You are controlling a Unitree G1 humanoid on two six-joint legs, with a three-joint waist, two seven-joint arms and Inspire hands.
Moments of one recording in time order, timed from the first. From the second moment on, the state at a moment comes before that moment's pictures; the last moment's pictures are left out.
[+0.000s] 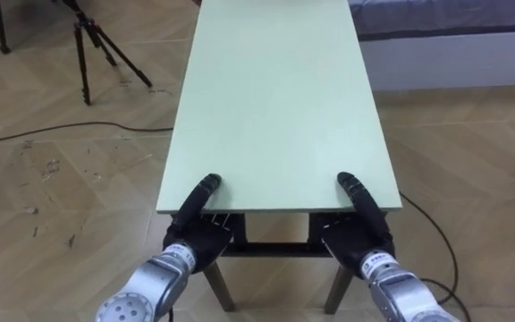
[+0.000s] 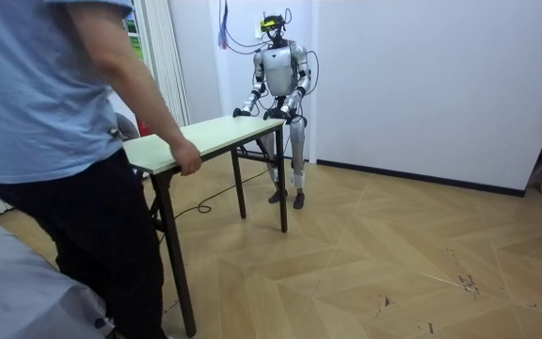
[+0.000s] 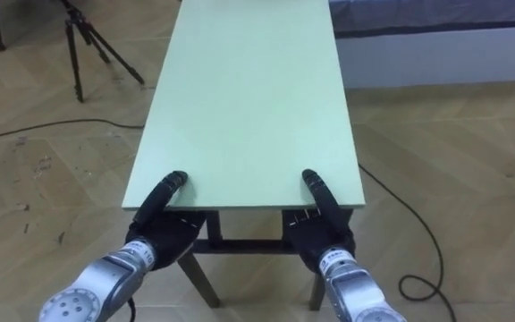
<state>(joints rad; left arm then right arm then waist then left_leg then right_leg) -0.09 0.14 -0.18 0.44 -1.56 0.17 0.21 -0.01 -0.17 0.15 0.40 1.60 0.09 -0.12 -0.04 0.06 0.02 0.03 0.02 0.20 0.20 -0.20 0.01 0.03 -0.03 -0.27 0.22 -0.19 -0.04</state>
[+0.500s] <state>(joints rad) -0.09 0.13 -0.18 0.42 -1.52 0.15 0.23 -0.02 -0.17 0.18 0.39 1.60 0.05 -0.13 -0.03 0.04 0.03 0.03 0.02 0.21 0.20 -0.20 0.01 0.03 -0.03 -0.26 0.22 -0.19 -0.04</state>
